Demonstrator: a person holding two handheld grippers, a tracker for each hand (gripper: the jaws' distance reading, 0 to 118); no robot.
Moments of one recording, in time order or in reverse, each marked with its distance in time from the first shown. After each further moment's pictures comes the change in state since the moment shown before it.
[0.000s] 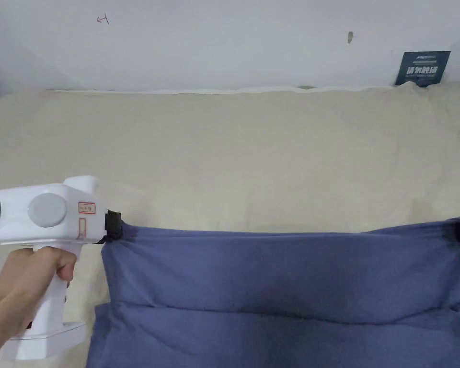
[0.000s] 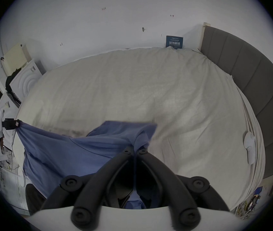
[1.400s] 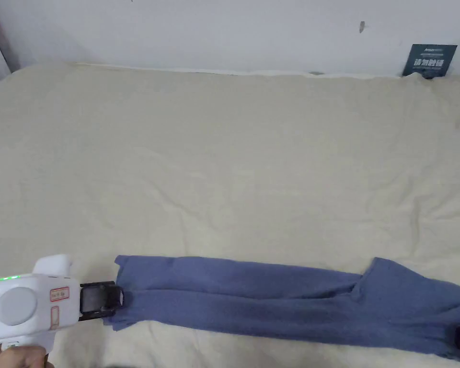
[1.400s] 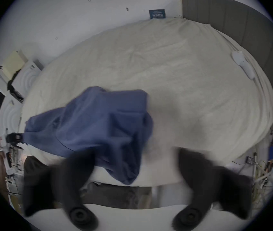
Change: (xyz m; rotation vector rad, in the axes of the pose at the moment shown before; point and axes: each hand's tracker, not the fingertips) left arm -0.051 -0.194 0.062 -0.106 0.034 0.143; right arm 0.017 -0.214 0.056 -0.139 -0.035 -0.131
